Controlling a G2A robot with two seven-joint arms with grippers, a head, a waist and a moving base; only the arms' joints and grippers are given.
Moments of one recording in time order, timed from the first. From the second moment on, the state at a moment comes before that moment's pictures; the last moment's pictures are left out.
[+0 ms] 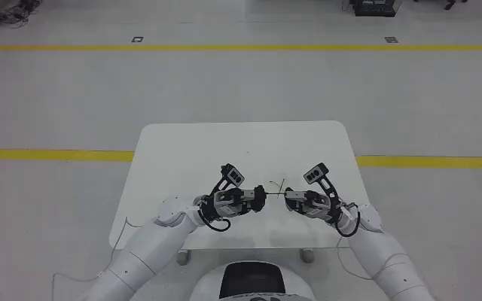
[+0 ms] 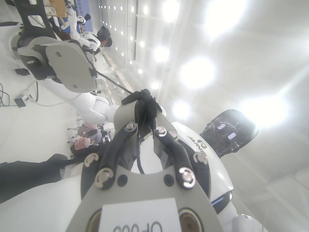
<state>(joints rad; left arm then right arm) 1.33 -1.15 -0.90 -1.45 -1.01 -0.28 -1.15 -1.48 -1.14 1.20 -1.31 0.96 -0.28 1.38</state>
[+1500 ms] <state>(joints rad) 1.33 -1.15 -0.90 -1.45 -1.01 -0.28 -1.15 -1.43 -1.15 1.14 -1.27 0.84 -0.23 1.34</state>
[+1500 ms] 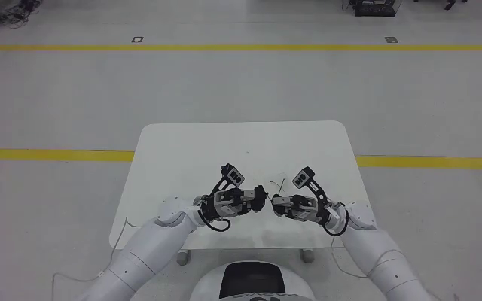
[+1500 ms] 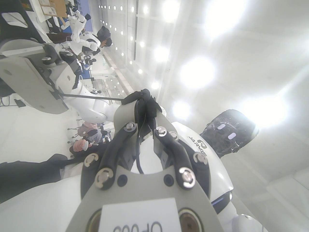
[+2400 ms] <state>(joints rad) 1.33 -1.15 -0.90 -1.45 -1.01 -0.28 -1.15 -1.44 -1.15 1.15 -1.25 0.82 -0.24 1.32</state>
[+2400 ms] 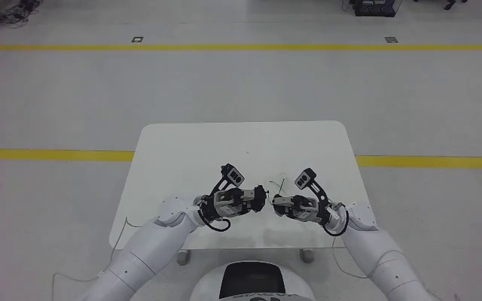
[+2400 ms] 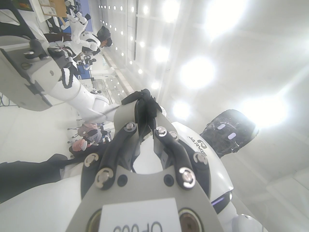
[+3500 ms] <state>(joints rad) 1.41 -1.14 -0.95 -1.48 -1.10 -0.22 -1.00 -1.57 -1.12 1.36 -1.39 0.78 -0.34 1.24</state>
